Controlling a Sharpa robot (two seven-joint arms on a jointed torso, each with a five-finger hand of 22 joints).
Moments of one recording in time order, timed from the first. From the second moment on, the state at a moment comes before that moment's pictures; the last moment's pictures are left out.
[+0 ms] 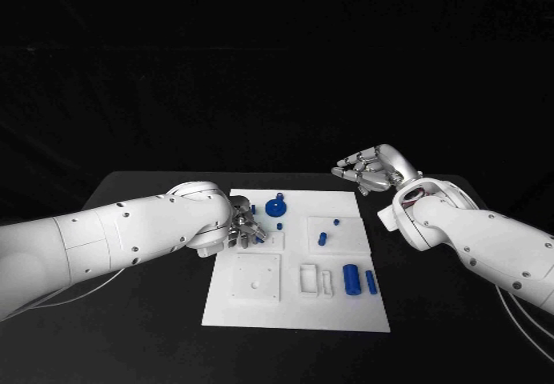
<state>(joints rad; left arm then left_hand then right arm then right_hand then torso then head) 1.42 -0.53 -0.23 1.26 -0.97 0.03 -0.54 1.09 0.09 0.13 -0.06 0.55 1.23 0.04 0.08 0.56 1.47 -0.07 0.52 0.19 1.41 -0.13 1.20 0.58 0.02 1.29 -0.15 0.40 1.31 1.00 -0.78 0.37 1.36 -1.15 -0.49 0.02 1.28 -0.08 -0.03 0.09 0.41 1.13 0.08 0.06 0.07 1.15 -0.01 0.93 0.95 1.43 -0.07 0.98 1.00 0.11 1.46 -0.10 0.43 1.27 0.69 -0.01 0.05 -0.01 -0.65</state>
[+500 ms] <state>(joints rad) 1.42 -0.52 -0.23 1.25 -0.97 0.06 -0.54 1.09 0.09 0.13 -0.07 0.55 1.23 0.04 0.08 0.57 1.47 -0.07 0.52 0.19 1.41 -0.13 1.20 0.58 0.02 1.29 -0.15 0.40 1.31 1.00 -0.78 0.37 1.36 -1.15 -0.48 0.02 1.28 -0.08 -0.03 0.09 0.41 1.13 0.08 0.06 0.07 1.15 -0.01 0.93 0.95 1.43 -0.07 0.98 1.00 0.11 1.46 -0.10 0.43 1.27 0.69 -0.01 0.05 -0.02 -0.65</state>
